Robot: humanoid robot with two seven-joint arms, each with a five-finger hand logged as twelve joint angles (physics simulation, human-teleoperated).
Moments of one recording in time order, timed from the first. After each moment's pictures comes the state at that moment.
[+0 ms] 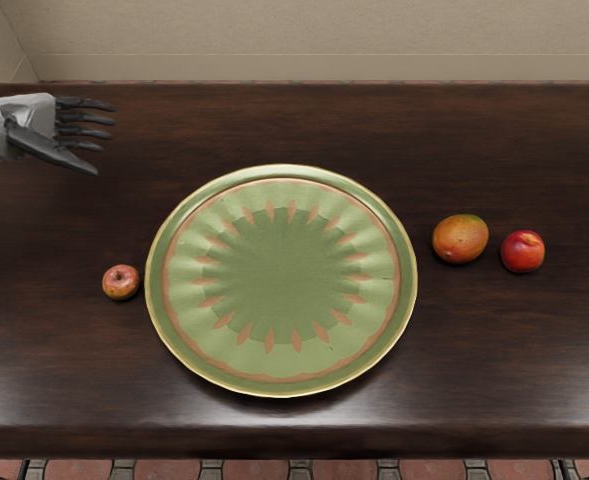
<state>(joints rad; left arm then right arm) -1.11 0.76 -0.27 -0.79 0.23 -0.61 0.12 -0.02 0.00 -0.03 0.19 0.09 -0.02 0.04</state>
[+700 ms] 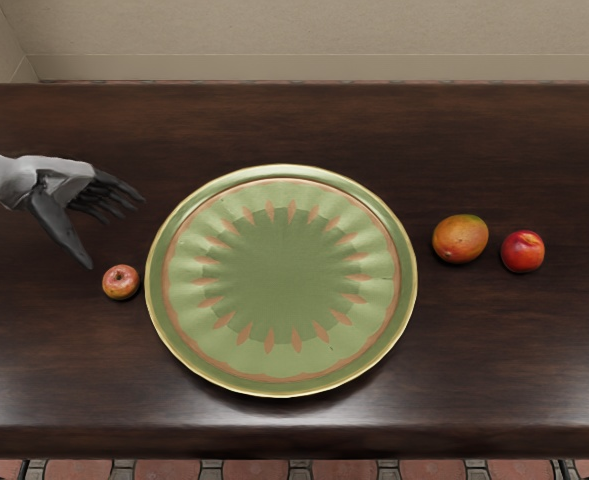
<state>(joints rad) -1.18 0.94 -0.17 -1.31 0.58 -0.58 0.28 -0.04 0.00 -0.04 0.19 0.09 -0.02 0.03</state>
